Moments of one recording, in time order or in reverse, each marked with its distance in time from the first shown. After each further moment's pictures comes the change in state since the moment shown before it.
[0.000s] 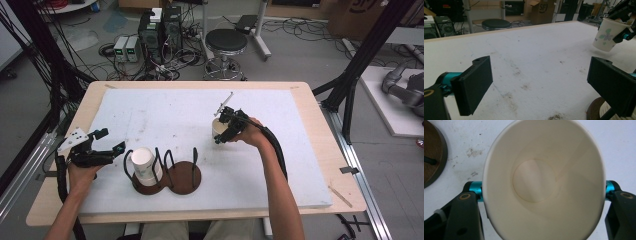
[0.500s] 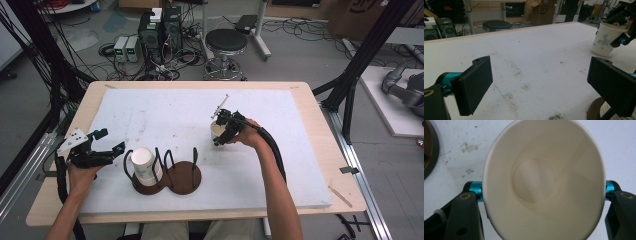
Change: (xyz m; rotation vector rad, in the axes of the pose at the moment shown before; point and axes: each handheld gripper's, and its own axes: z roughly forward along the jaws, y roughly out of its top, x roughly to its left) left arm -0.001 -0.001 -0.001 -0.008 0.006 0.005; right arm 0.003 0.004 0.011 0.050 -0.007 -0.020
